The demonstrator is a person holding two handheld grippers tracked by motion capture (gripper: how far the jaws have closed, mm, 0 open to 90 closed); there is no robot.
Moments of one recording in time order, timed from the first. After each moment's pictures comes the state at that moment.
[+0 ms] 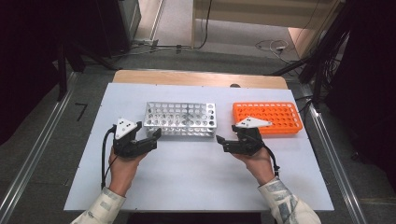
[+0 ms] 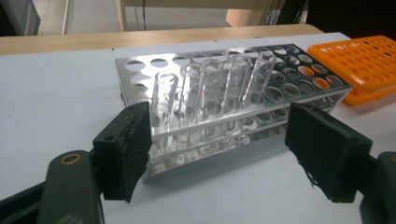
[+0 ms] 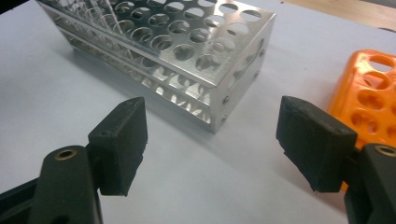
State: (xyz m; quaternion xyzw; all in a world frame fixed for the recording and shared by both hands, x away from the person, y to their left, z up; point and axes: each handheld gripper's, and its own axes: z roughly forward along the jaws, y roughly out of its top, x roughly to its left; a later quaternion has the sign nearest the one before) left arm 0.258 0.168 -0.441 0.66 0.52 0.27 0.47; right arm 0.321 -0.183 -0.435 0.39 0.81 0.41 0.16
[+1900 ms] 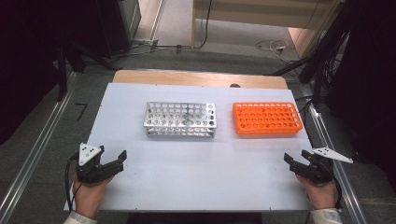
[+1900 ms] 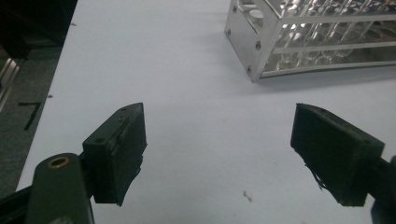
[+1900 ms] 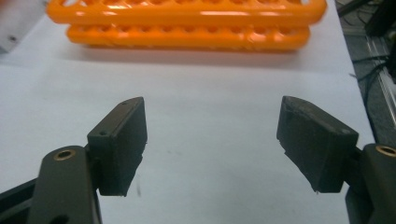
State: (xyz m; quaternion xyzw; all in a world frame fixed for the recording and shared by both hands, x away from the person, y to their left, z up) left arm 0.200 0.247 -0.482 0.63 0.60 0.29 0.39; right arm 0.269 -0.376 -0.473 0.56 0.70 0.37 0.24
